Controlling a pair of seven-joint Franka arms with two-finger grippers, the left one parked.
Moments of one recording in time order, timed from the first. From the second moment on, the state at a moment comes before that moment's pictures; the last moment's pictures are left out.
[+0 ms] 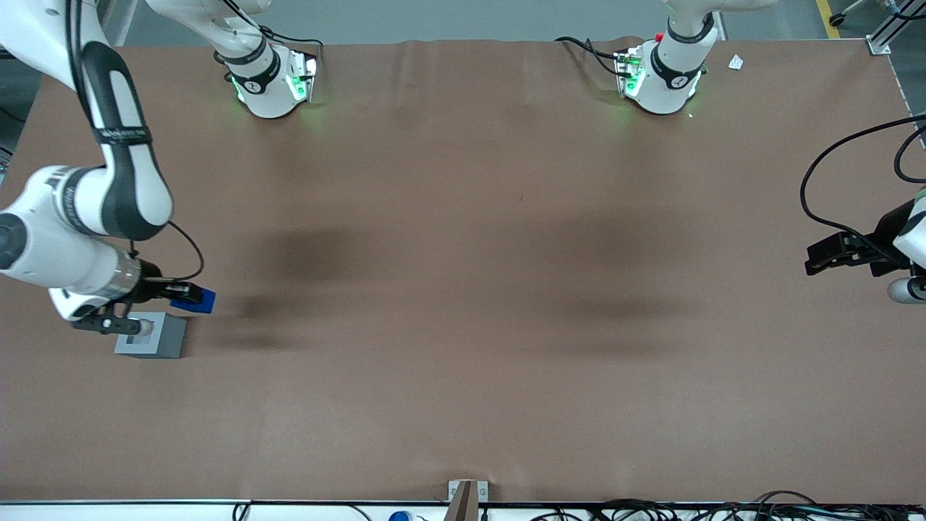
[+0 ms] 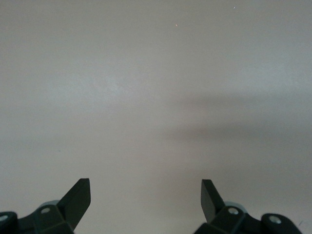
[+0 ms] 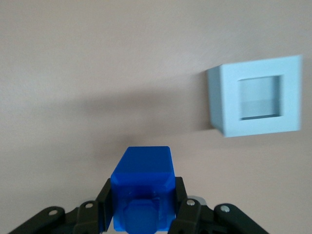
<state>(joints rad) 0.03 0.33 -0.13 -1.82 0.11 2.11 -0.04</state>
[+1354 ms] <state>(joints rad) -0.11 0.46 -0.13 -1.65 0.07 2.11 -0.23</state>
